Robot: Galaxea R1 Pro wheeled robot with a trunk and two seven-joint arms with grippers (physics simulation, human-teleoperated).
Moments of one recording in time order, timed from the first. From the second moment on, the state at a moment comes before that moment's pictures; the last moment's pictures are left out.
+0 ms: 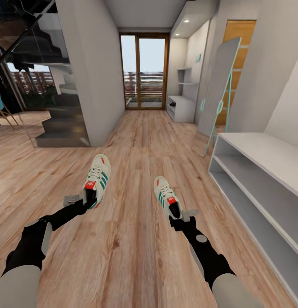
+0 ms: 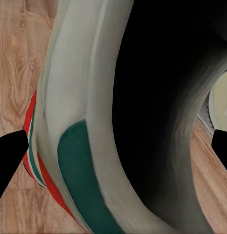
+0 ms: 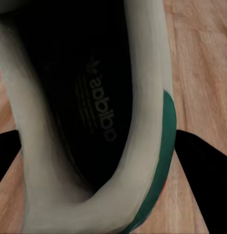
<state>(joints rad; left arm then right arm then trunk) -0.63 0.10 0.50 -0.95 -0.08 0.33 -0.83 -0.60 0.12 -0.06 -0.65 0.23 -0.06 0.09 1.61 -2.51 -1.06</state>
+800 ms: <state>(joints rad) -0.63 0.10 0.50 -0.95 -0.08 0.33 -0.83 -0.60 0.12 -0.06 -0.65 0.23 -0.06 0.09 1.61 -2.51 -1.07</state>
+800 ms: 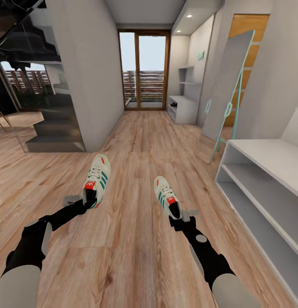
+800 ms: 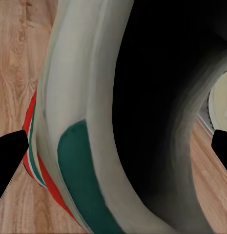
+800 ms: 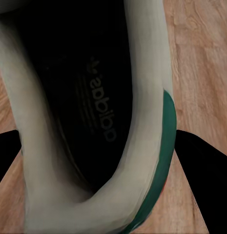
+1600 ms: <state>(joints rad) -0.63 0.10 0.50 -0.95 -0.08 0.33 -0.83 -0.60 0.12 -0.06 -0.65 0.23 -0.06 0.09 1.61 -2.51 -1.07</state>
